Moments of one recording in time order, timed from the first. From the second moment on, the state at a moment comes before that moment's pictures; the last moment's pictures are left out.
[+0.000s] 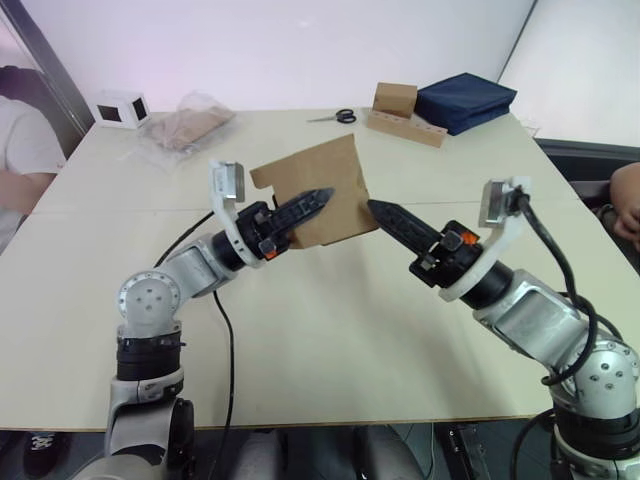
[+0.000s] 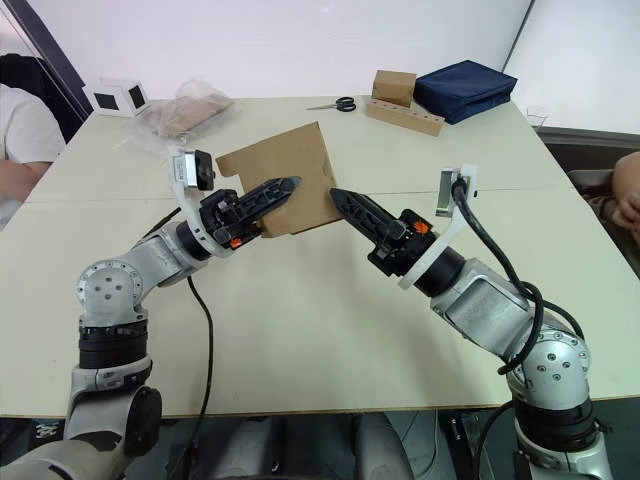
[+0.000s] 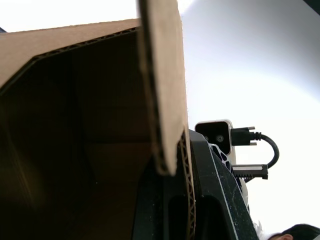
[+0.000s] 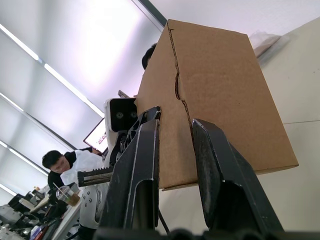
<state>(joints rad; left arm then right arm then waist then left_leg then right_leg) -0.58 0.28 0.22 -0.12 -1.37 0.99 -0.52 -0.30 -0.57 -0.10 -0.63 1.75 0.62 -0.17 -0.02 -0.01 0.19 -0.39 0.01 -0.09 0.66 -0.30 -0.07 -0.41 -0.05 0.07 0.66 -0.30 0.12</state>
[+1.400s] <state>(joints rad) -1.31 0.57 -0.62 0.56 -0.13 0.29 -1.56 -0.19 -0.91 -0.18 -0.63 1.36 0.81 0.21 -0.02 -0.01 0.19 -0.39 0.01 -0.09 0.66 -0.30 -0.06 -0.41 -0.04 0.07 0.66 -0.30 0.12</state>
